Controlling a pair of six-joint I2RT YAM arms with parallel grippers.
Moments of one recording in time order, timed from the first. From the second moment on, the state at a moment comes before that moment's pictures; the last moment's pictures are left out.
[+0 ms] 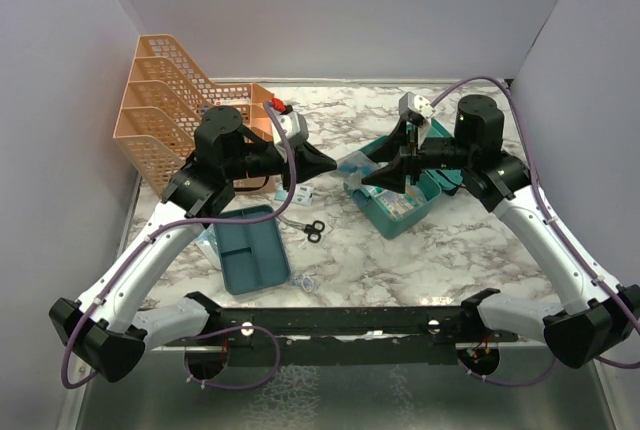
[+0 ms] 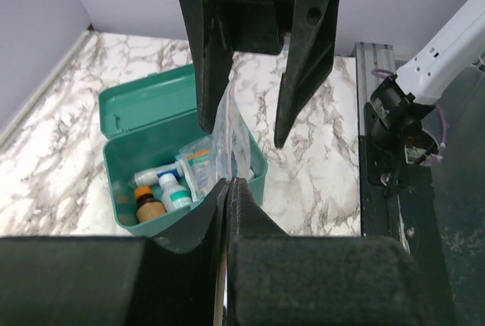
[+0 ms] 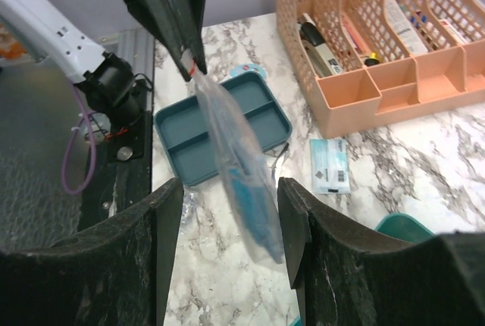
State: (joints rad) left arm -0.56 1.11 1.20 -0.22 0.83 0.10; right arm 0.43 1.16 1.20 -0.31 -0.98 -0.13
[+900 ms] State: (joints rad) left arm -0.56 1.05 1.07 -0.12 0.40 -0.02; right arm 0.43 1.25 1.28 -0.48 -0.89 -0.23
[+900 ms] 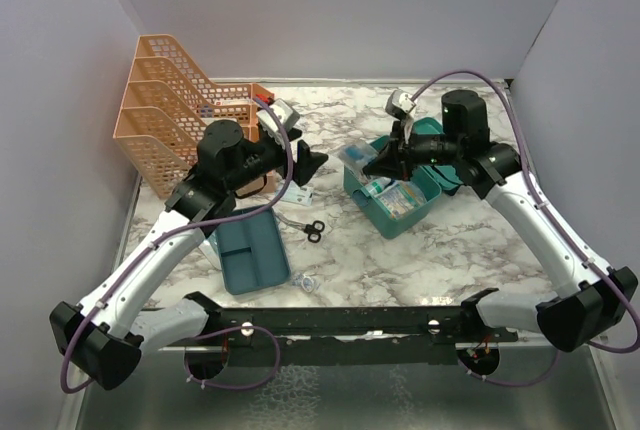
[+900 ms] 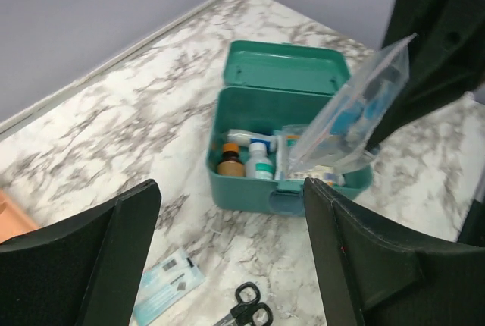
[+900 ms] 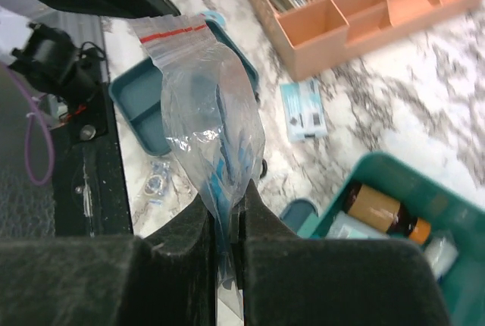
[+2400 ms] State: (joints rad) left arm -0.58 1.63 1.35 -0.08 0.59 -0.54; right arm 0.43 1.36 1.08 -0.74 0.16 1.31
